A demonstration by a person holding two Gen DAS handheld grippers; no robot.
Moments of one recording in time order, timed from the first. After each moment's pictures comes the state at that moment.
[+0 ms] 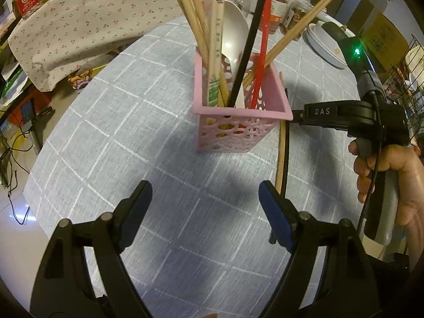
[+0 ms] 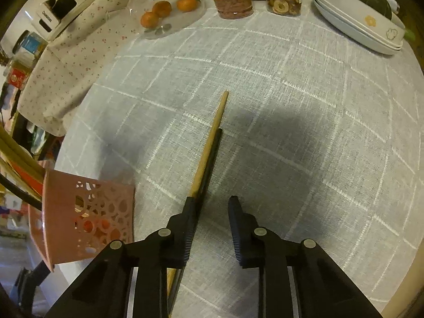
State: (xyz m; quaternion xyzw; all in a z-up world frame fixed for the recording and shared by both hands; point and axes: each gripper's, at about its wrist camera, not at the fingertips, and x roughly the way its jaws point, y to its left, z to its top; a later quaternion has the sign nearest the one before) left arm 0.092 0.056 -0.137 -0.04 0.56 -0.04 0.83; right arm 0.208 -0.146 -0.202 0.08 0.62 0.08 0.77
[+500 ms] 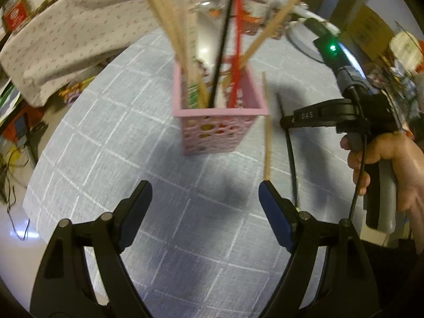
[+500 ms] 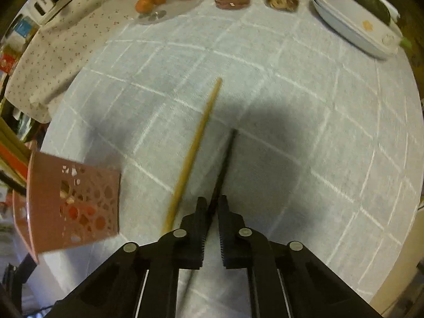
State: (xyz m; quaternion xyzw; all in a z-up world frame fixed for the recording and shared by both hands) left arm 0.081 0.044 -0.127 -0.01 0.54 -0.09 0.84; right arm 0.203 -0.147 -0.205 0.05 0.65 0.08 0.76
